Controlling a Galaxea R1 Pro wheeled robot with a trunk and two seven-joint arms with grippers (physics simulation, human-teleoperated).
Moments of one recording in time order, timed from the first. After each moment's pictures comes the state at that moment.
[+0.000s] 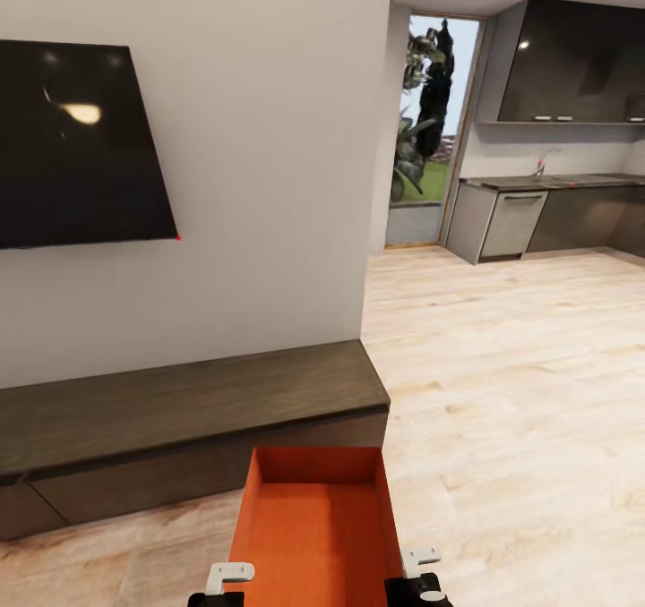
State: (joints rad) left arm -0.45 -0.05 -0.20 -0.11 0.21 -0.06 0.02; right arm -0.43 0.11 0.12 -0.25 0.00 0.06 -0.14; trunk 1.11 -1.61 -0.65
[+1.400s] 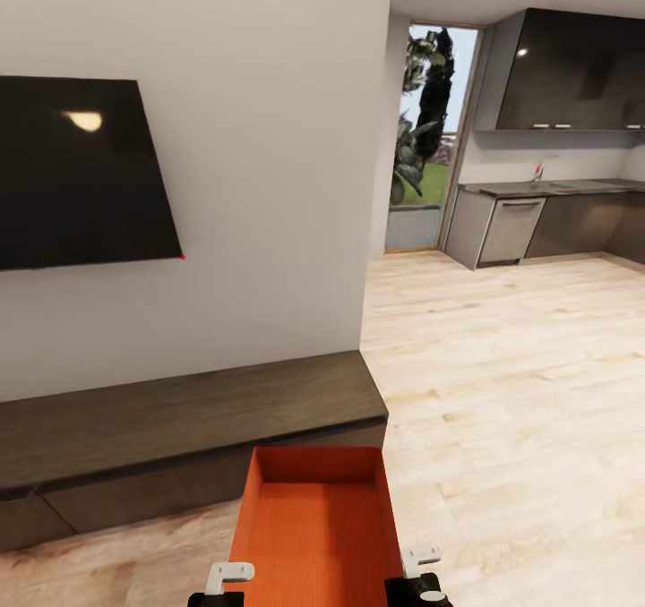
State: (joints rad) left arm -0.45 -0.05 -0.20 -0.12 0.21 -0.06 0.02; right arm -0.43 0.11 0.12 -0.25 0.00 0.06 -0.14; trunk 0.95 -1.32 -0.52
